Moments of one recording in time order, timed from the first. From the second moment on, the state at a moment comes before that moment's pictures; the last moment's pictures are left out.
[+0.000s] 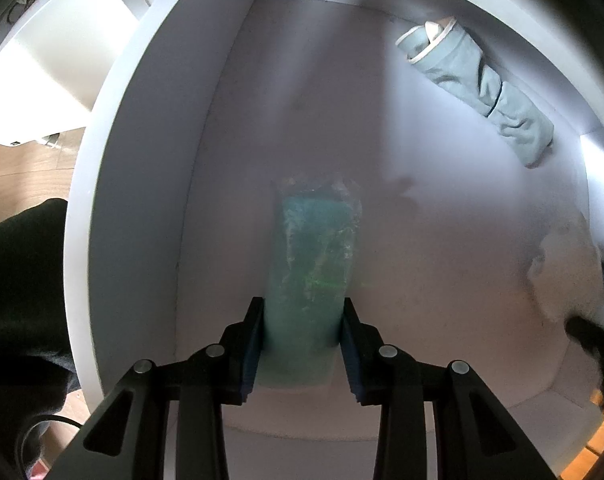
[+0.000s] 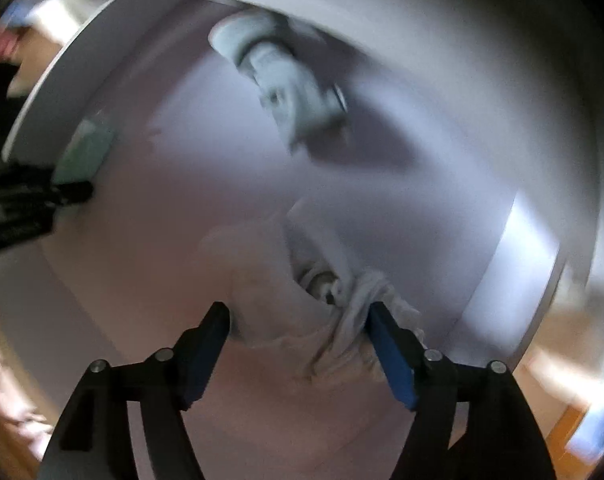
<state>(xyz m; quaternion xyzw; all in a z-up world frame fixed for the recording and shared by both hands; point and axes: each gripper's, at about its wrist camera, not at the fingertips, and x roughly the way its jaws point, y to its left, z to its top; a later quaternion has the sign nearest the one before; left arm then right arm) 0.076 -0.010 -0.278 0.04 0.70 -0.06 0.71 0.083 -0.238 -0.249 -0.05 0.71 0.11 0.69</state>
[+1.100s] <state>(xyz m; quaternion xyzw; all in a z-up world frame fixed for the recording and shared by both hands) 0.075 -0.038 -0.260 0.07 0.69 -0.09 0.72 0.045 -0.276 -0.311 0.11 0.76 0.02 0.64</state>
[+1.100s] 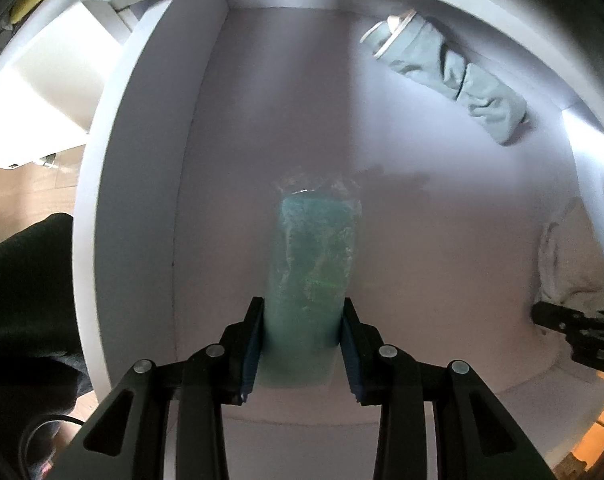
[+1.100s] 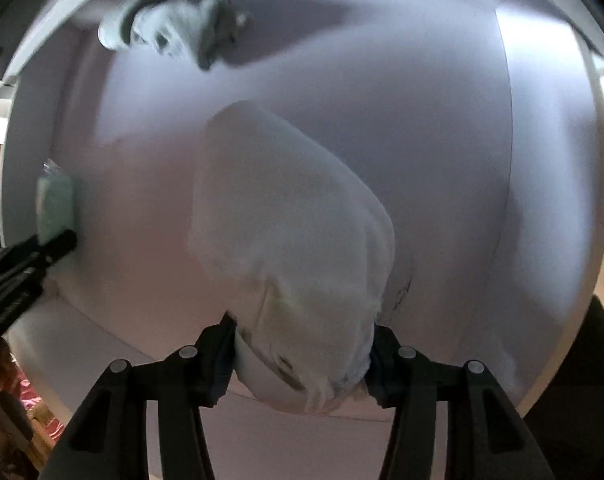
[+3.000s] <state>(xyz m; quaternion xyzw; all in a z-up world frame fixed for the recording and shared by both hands) 0.141 -0.026 0.057 0.03 0.49 -0.18 0.85 0.043 -0.308 -0.348 0.18 0.75 0.02 0.64</state>
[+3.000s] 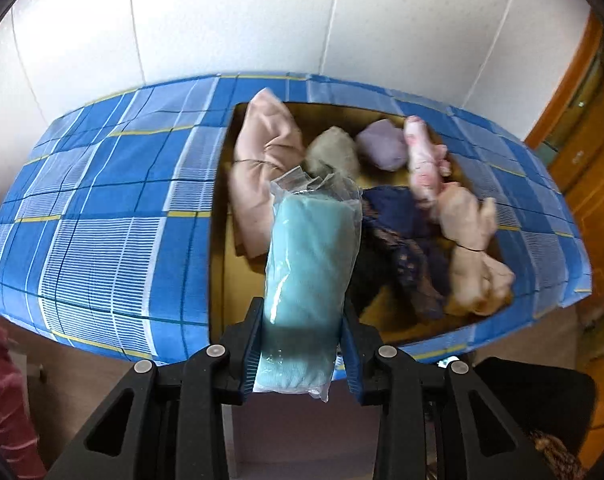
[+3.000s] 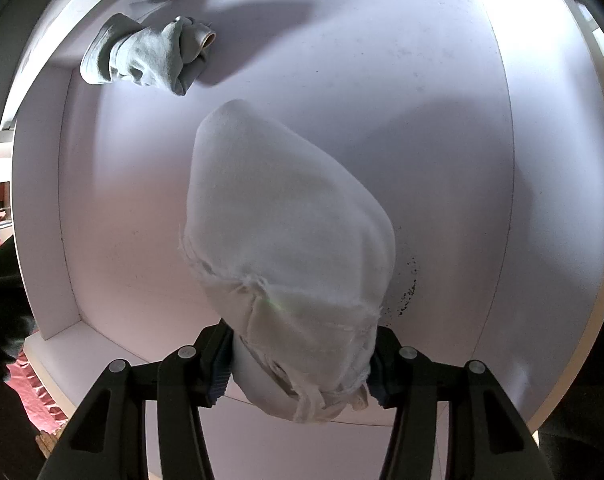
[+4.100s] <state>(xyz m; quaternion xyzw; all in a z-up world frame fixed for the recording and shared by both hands) 0.161 -0.028 0.028 0.04 0.48 -0.12 0.87 0.043 -0.303 -0.334 0.18 0.75 0.02 0.64</state>
